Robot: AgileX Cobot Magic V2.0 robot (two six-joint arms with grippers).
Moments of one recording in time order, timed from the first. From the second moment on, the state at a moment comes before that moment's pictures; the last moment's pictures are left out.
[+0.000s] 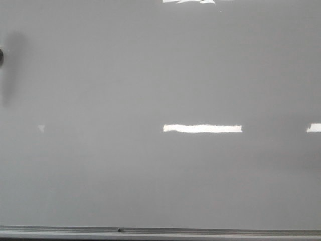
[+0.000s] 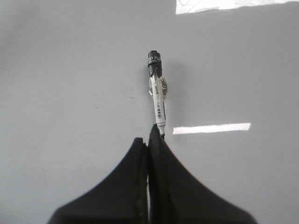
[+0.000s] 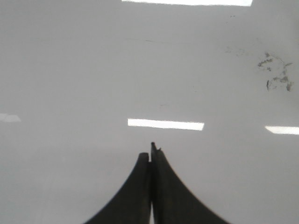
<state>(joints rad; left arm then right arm) -0.03 -0.01 0.01 0.01 0.06 0.04 -0.04 -0.01 0.03 0.01 0.04 -0.03</state>
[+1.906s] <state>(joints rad) -0.03 0.68 -0.64 -0.07 0.46 0.04 -0.04 0.48 -0.57 0.01 0.45 -0.03</state>
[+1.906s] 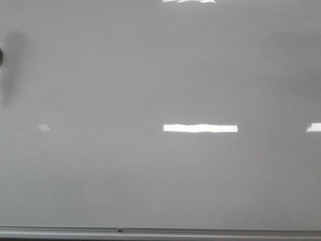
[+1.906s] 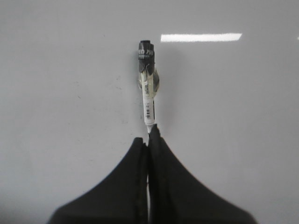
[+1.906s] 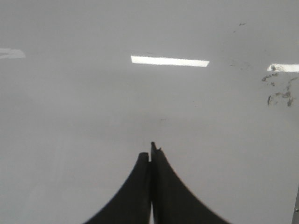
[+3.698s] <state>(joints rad) -0.03 1.39 -0.86 -0.13 0.27 0.04 -0.04 0.61 -0.57 0.01 0.50 -0.03</state>
